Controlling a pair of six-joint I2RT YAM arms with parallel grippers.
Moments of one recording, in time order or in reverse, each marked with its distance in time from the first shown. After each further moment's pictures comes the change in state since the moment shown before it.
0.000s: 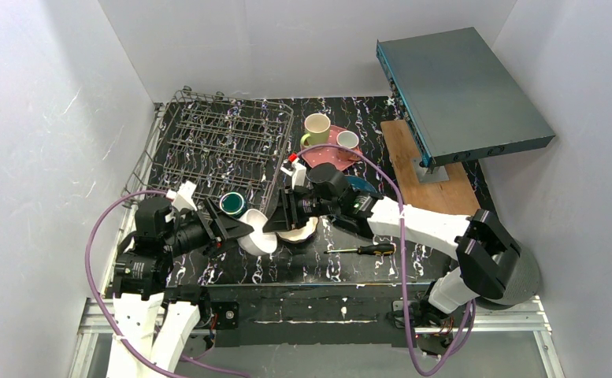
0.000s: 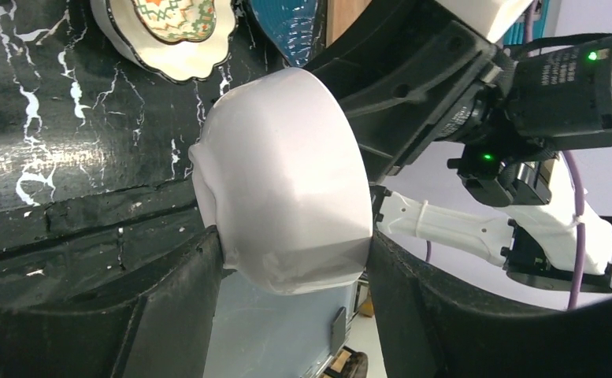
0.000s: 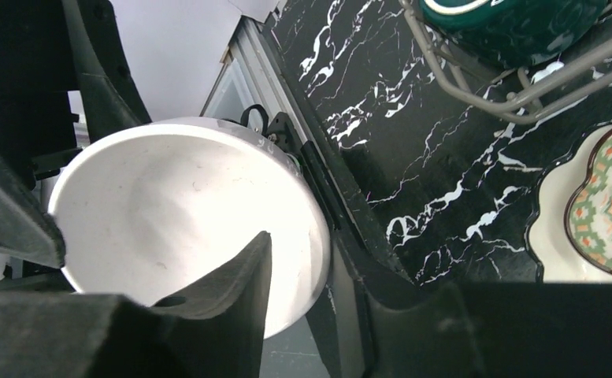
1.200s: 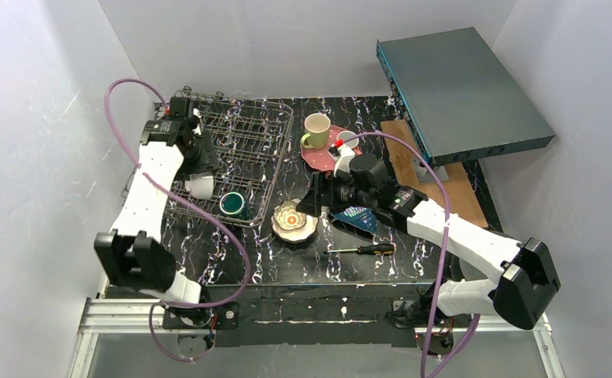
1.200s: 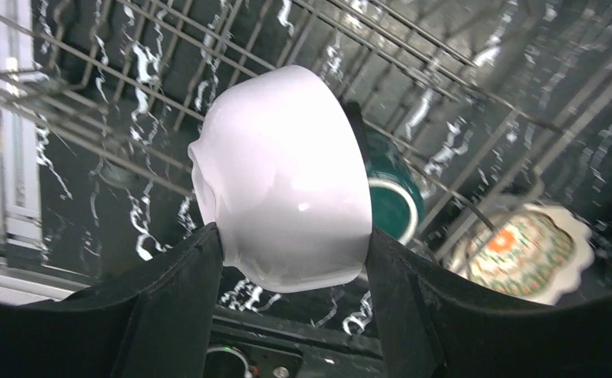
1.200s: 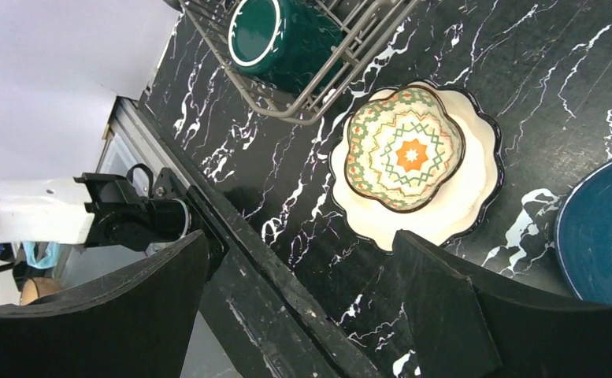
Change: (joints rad) left arm 0.000 0.919 0.658 -0.193 -0.838 0.507; right arm -0.183 -0.252 -0.079 -0.251 0.211 -0.159
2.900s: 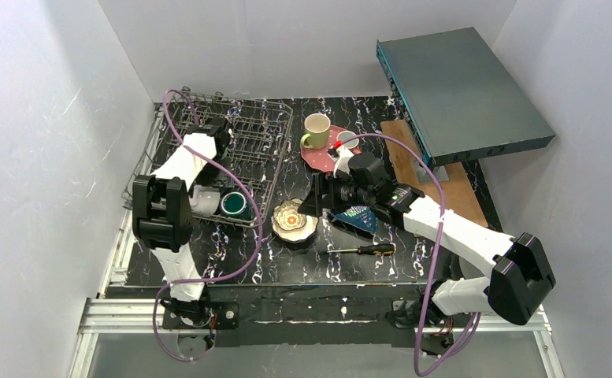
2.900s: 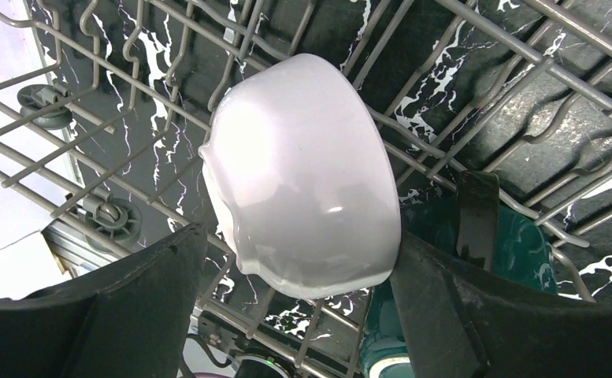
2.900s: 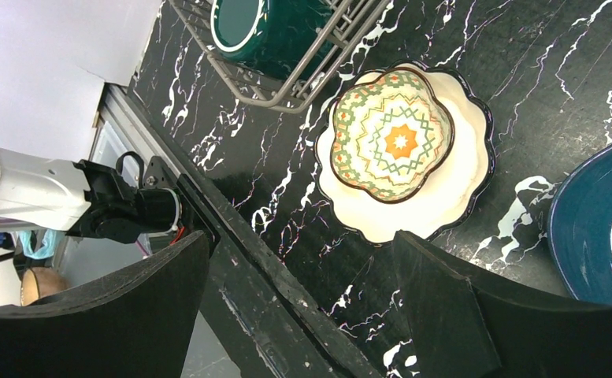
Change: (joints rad) left arm -0.077 0.398 -0.070 0.051 -0.263 0.004; right arm -0.032 0.034 -0.007 -0.018 -0.047 -0.019
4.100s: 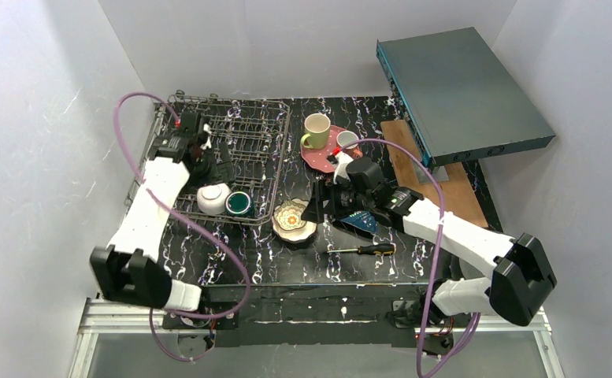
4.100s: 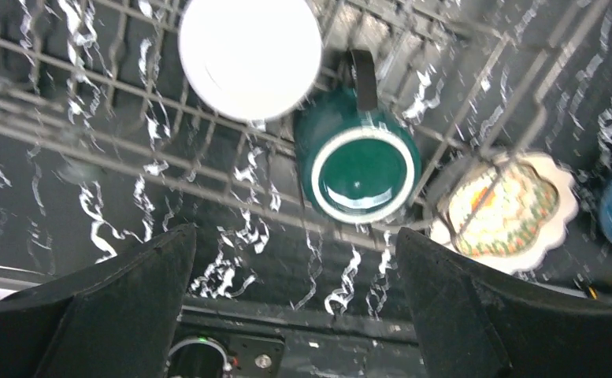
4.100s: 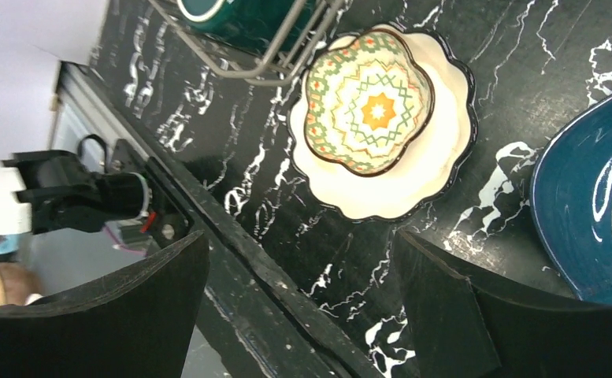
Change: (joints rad) left arm -0.005 -0.395 -0.029 -0.009 0.254 -0.038; right arm 0.014 -0.020 -0.030 -0.039 0.021 -0.012
